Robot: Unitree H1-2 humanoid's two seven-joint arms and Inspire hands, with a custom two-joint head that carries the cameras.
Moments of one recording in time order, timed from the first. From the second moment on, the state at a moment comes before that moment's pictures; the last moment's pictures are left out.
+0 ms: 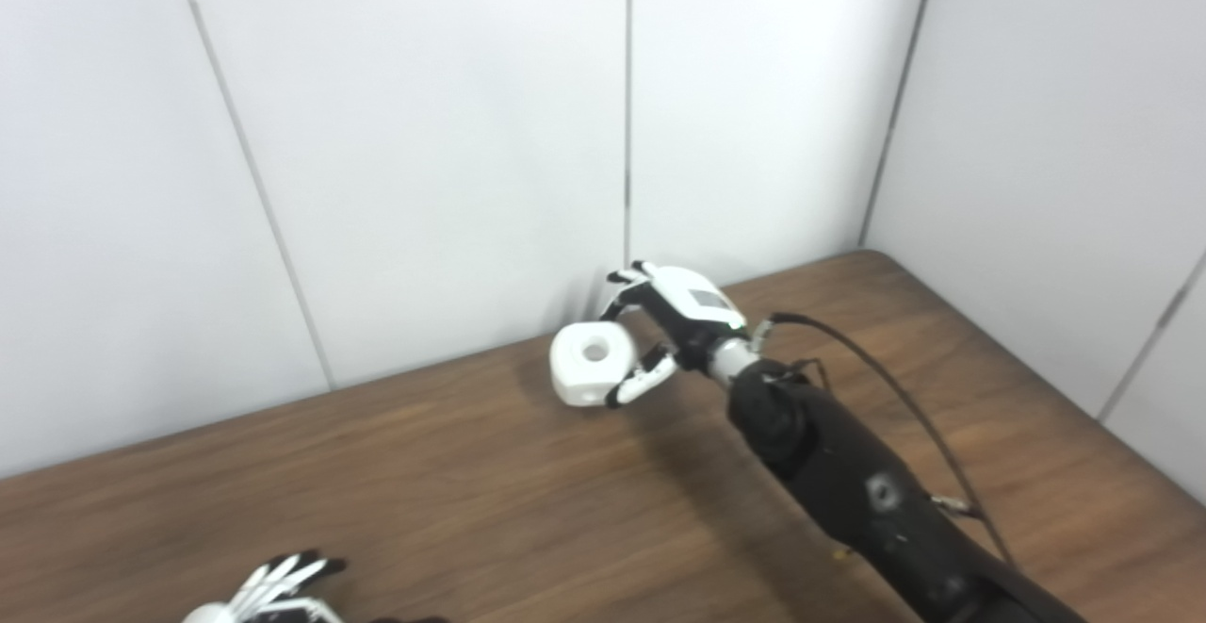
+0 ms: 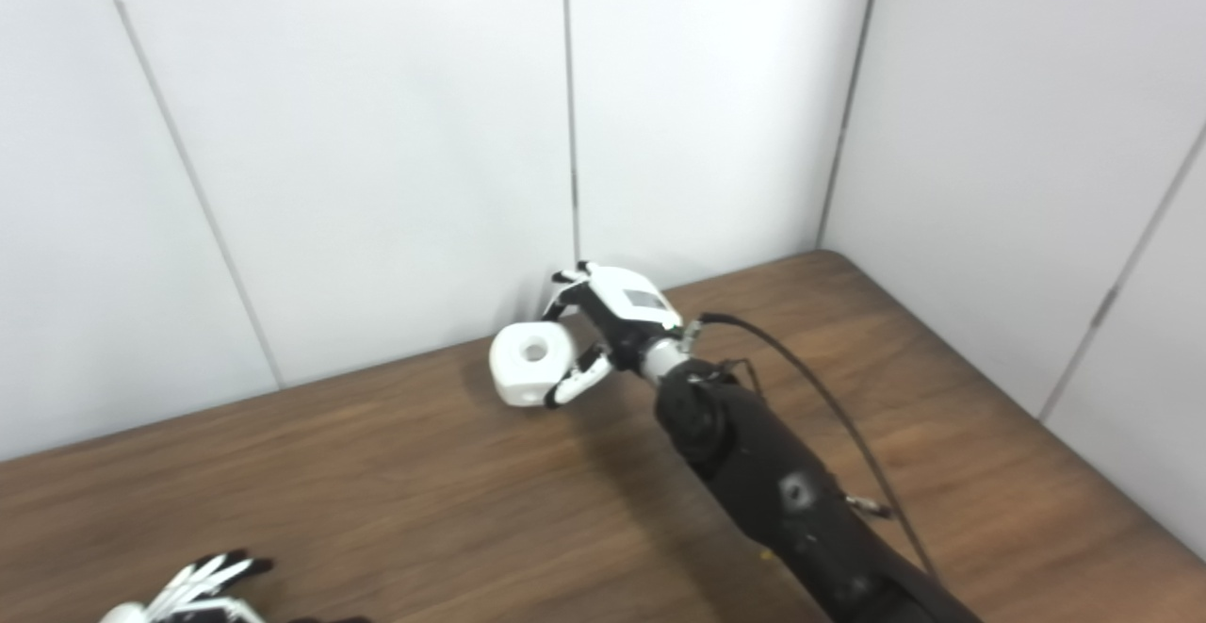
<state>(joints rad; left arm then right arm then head) -0.18 0.47 -0.28 0.16 0.52 -0.44 -0.10 -0.57 -0.43 0.22 0.25 -0.59 0.14 0.00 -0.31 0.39</state>
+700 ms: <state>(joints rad) -0.18 0.43 -0.28 0.04 0.57 -0.31 -0.17 -0.39 -0.29 0.23 -0.29 -0.61 0.20 0.17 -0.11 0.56</state>
